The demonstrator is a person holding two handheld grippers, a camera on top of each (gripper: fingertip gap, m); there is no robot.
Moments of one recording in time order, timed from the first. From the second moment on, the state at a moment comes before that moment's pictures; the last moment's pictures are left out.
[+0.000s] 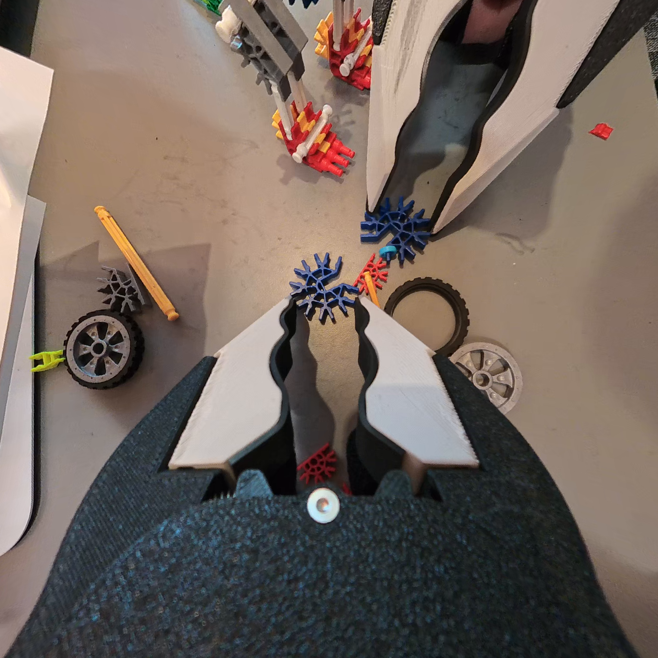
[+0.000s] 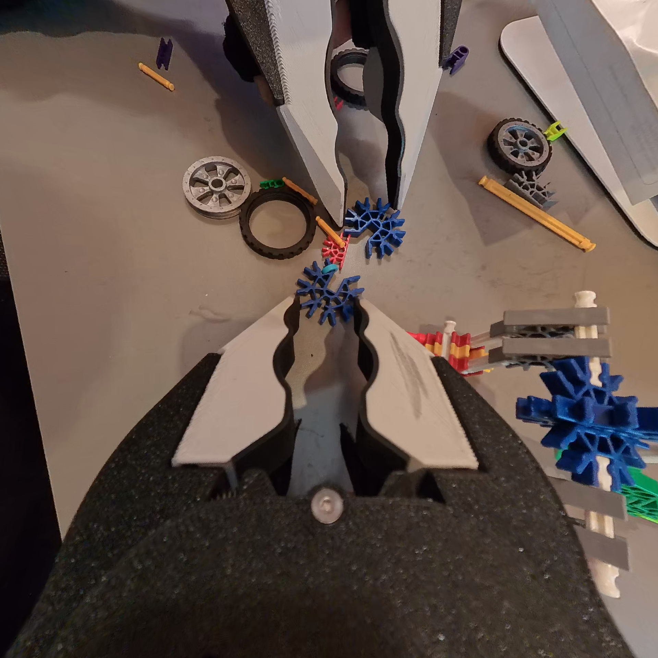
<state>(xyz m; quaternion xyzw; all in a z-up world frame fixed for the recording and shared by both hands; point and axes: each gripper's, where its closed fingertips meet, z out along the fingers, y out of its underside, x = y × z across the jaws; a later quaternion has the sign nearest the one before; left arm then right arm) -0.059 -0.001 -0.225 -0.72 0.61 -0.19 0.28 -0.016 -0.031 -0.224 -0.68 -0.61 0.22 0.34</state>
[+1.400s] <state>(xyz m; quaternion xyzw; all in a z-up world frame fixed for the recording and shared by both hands) -0.065 0.009 -0.147 -0.68 0.56 -0.24 0.41 -0.017 -0.031 -0.223 -0.68 -0.61 0.23 0.33</state>
